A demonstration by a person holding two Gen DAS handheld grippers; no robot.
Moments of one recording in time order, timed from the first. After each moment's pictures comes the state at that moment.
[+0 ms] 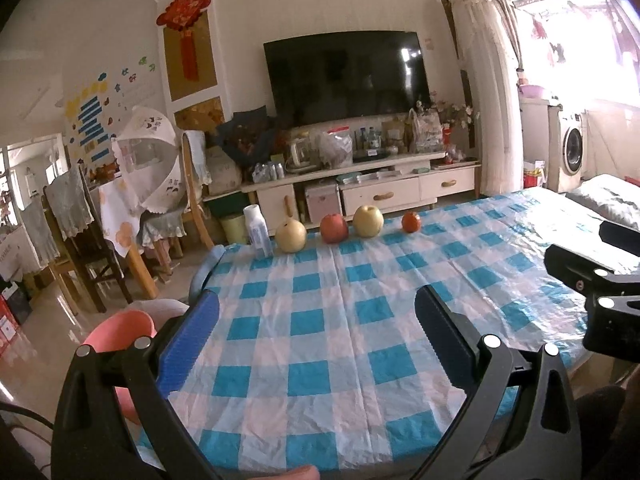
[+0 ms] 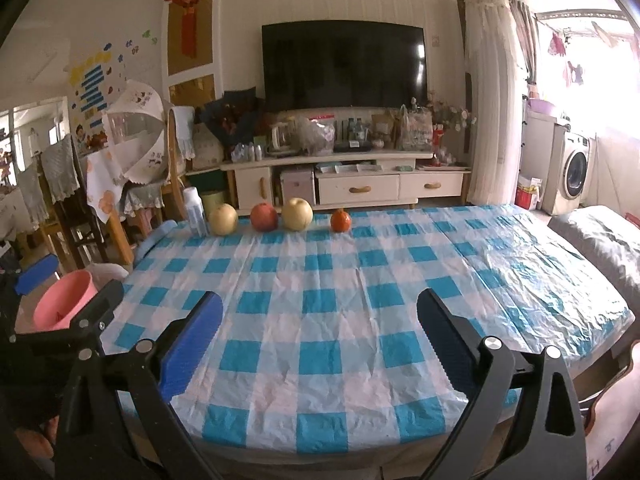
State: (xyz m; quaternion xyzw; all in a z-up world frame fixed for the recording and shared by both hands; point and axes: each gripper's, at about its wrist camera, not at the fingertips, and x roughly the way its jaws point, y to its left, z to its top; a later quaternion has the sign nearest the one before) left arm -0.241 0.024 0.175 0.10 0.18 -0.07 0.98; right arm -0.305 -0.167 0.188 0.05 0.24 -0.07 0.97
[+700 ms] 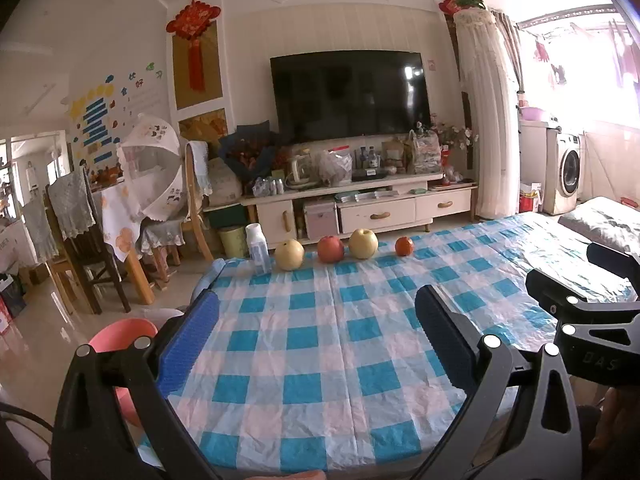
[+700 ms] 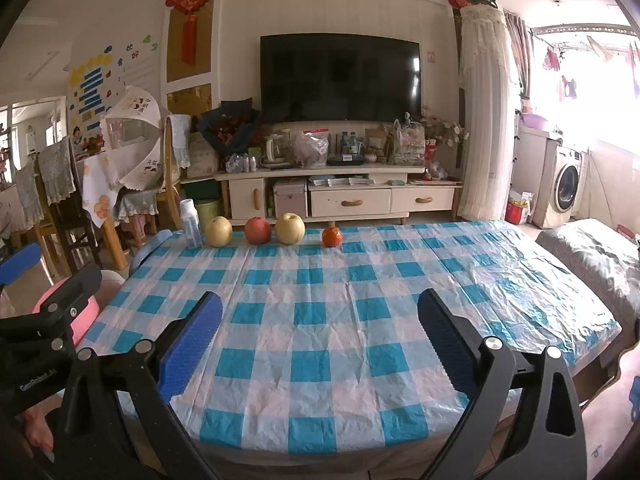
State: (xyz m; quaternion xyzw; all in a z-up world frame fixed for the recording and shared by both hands) left arm -0.262 0.021 0.201 0.09 0.16 -0.07 0.98; right arm -0.319 -0.165 0.204 0.04 0.22 -0.08 0.97
